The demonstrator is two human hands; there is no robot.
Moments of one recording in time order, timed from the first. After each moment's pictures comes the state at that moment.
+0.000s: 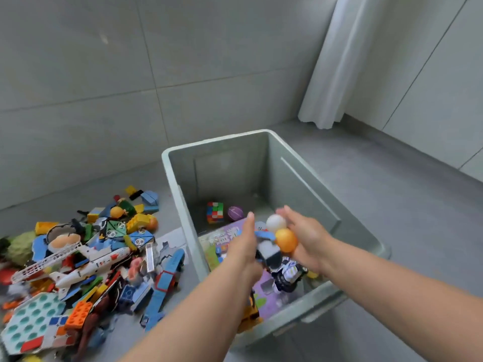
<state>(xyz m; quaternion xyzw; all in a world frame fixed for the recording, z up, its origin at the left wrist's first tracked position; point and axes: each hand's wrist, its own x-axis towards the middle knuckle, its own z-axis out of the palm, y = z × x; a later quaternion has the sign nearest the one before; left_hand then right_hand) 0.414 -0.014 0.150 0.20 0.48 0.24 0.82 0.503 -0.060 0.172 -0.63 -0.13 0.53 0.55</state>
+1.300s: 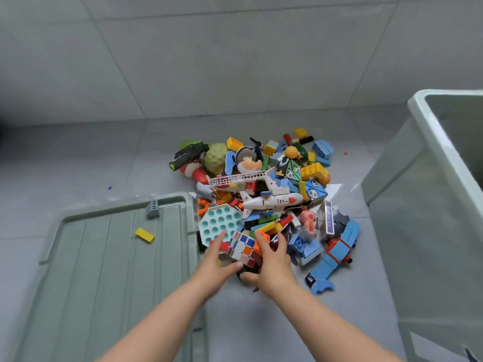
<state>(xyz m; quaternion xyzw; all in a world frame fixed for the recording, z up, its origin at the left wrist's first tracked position) -0.016 0.061 -0.053 0.46 0.65 0.22 0.56 0.129 0.062 -0.036 -0.70 -0.56 0.44 0.05</state>
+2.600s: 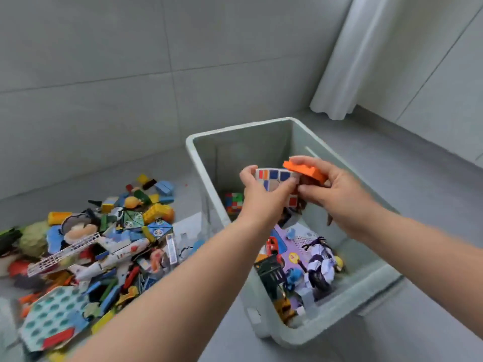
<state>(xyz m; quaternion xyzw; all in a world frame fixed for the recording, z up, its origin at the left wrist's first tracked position) 0.361 0.045 0.174 0.52 0.41 0.29 0.69 0.467 -0.025 0.210 -0.65 -0.44 0.35 0.52</state>
